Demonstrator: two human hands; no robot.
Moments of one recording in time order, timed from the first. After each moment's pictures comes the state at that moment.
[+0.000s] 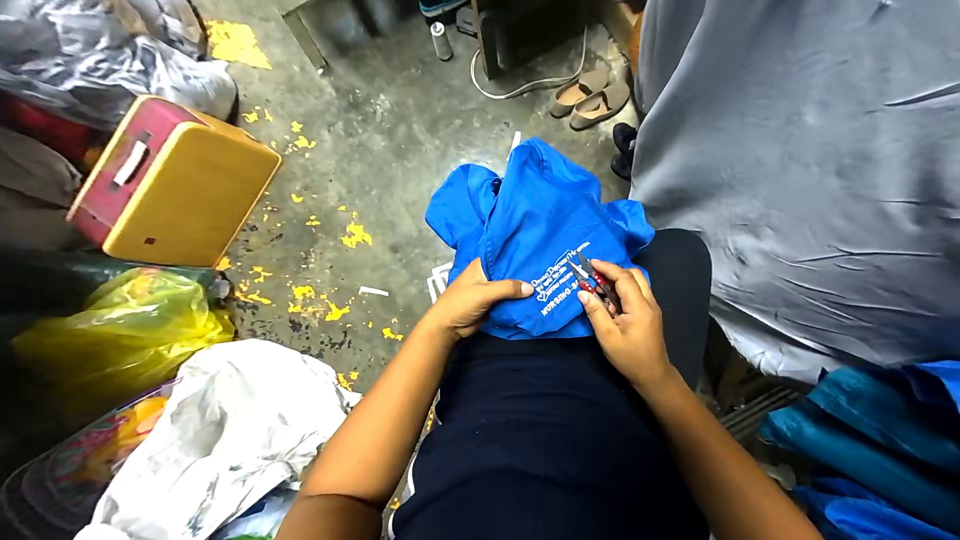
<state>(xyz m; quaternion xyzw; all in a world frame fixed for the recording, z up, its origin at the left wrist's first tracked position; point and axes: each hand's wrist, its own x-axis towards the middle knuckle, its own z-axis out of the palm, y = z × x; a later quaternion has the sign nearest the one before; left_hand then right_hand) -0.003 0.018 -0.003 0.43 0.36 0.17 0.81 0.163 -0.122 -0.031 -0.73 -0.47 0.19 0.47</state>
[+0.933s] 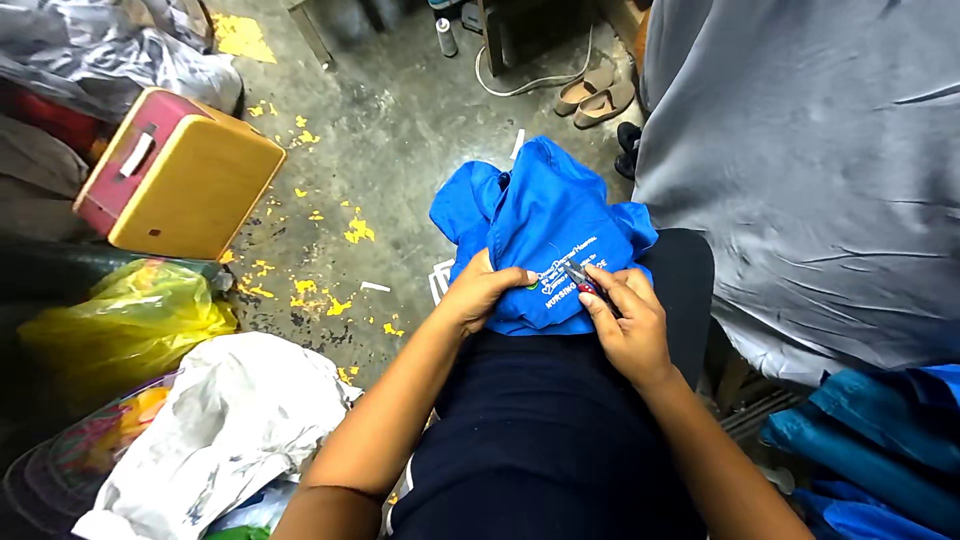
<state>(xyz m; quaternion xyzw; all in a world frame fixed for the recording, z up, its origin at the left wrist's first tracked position) 0.004 0.014 -0.002 0.43 0.39 0.18 0.79 0.164 -0.127 -0.034 -0.71 -0.51 0.15 0.46</state>
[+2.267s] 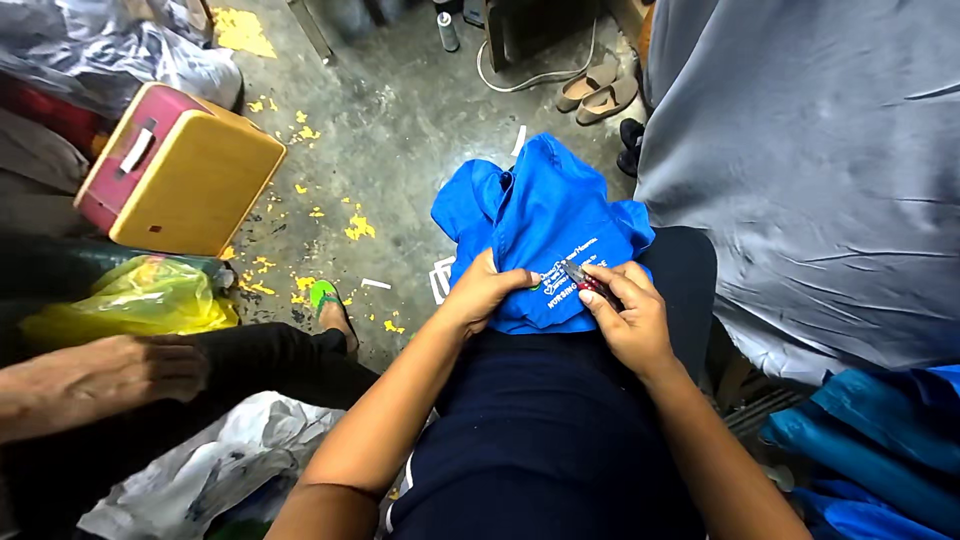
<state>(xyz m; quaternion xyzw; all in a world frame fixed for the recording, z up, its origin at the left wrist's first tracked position) 0.007 0.010 -0.002 0.44 0.43 0.17 0.77 0.171 -0.122 -0.035 -0.69 -0.49 0.22 0.48</state>
